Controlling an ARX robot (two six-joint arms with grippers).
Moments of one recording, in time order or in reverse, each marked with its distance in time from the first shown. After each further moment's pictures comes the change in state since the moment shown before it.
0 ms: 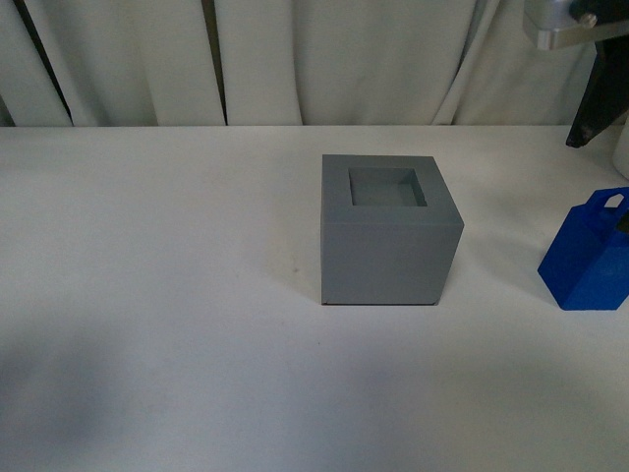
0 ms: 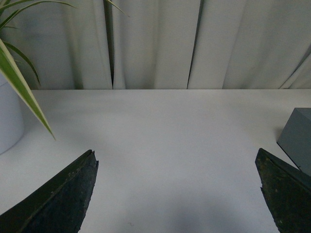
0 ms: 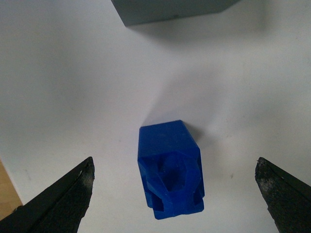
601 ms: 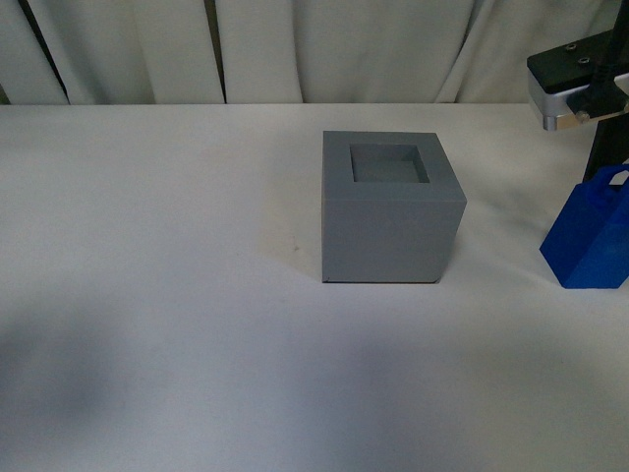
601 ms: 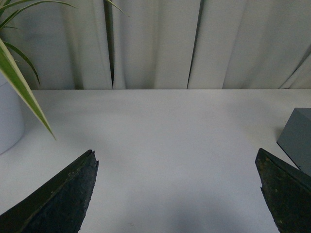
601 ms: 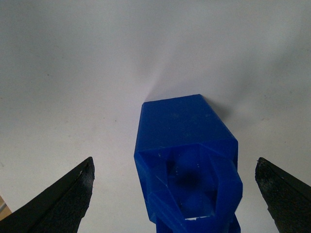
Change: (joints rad) left arm 0.000 0.000 0.000 0.000 0.000 0.000; right arm -0.023 0.065 -0.075 0.061 0.104 -0.043
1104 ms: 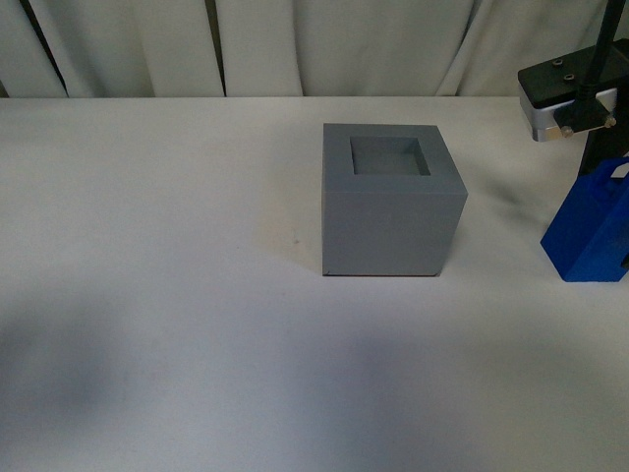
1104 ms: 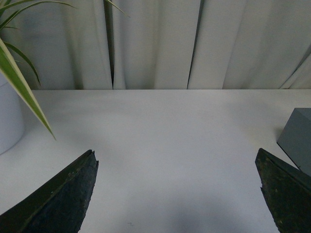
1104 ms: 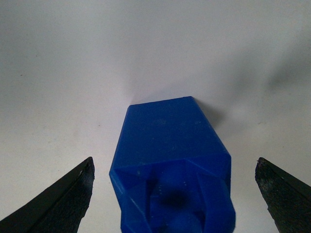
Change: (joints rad) left arm 0.000 0.000 0.000 0.000 0.000 0.000; right arm 0.000 0.030 -0.007 0.050 0.021 -0.003
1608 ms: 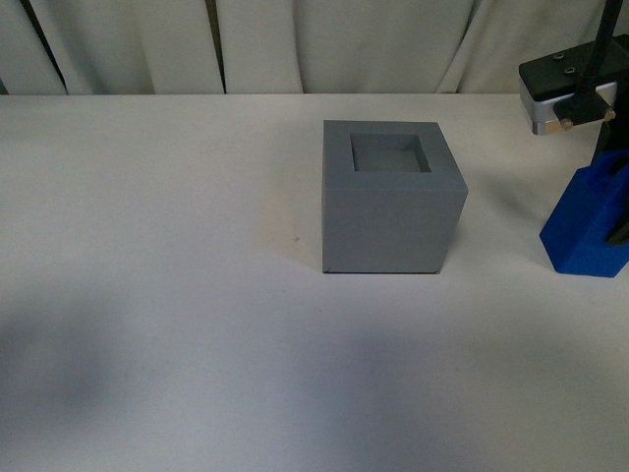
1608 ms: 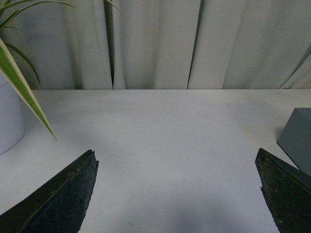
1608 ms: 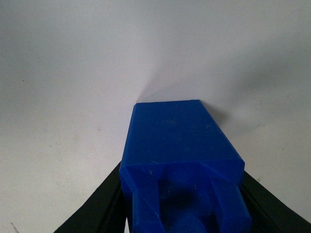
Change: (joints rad) left arm 0.000 0.000 0.000 0.000 0.000 0.000; right arm -0.006 0.006 0.015 -0.014 -0.026 0.006
